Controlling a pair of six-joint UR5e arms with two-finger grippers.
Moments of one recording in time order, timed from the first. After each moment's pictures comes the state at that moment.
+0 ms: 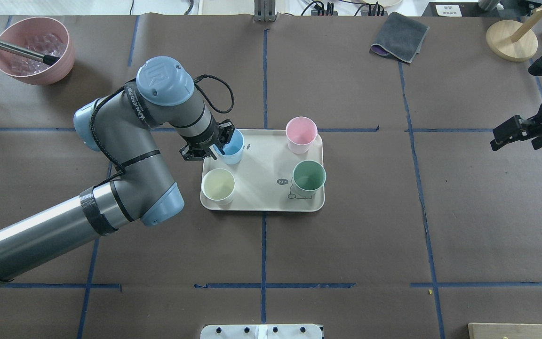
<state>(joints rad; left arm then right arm) -0.65 -2.29 -1.46 -1.80 -2.02 -1.73 1.11 -1.53 1.97 -1.60 2.28 0.57</state>
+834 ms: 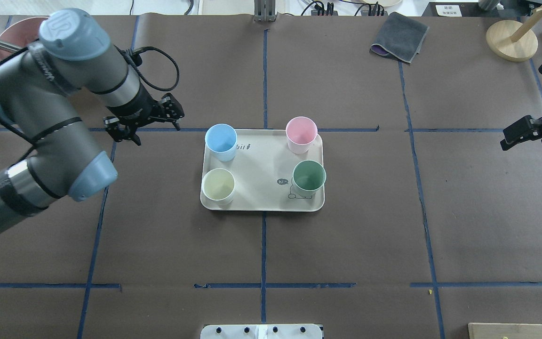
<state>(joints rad) -0.84 -2.07 -1.73 -1.60 -2.19 -1.26 1.15 -1.56 1.96 -1.60 2.28 0.48</state>
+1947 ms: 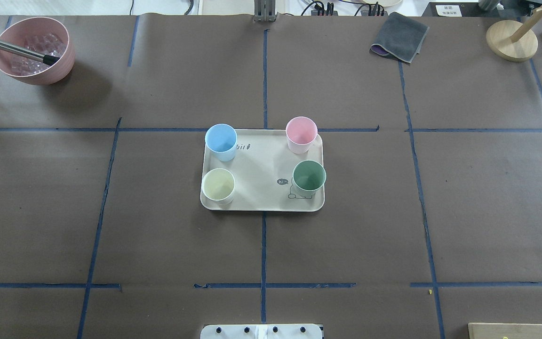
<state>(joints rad) -1.42 -1.52 -1.85 -1.47 -2.35 -0.01 1.54 -1.69 1.79 -1.67 2.29 -0.28</state>
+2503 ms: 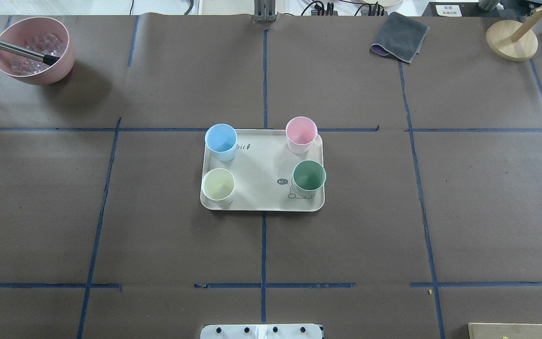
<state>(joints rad) -1.52 -1.40 -1.83 -1.48 -2.37 0.01 1.65 -1.71 1.69 -1.67 2.31 -0.38</state>
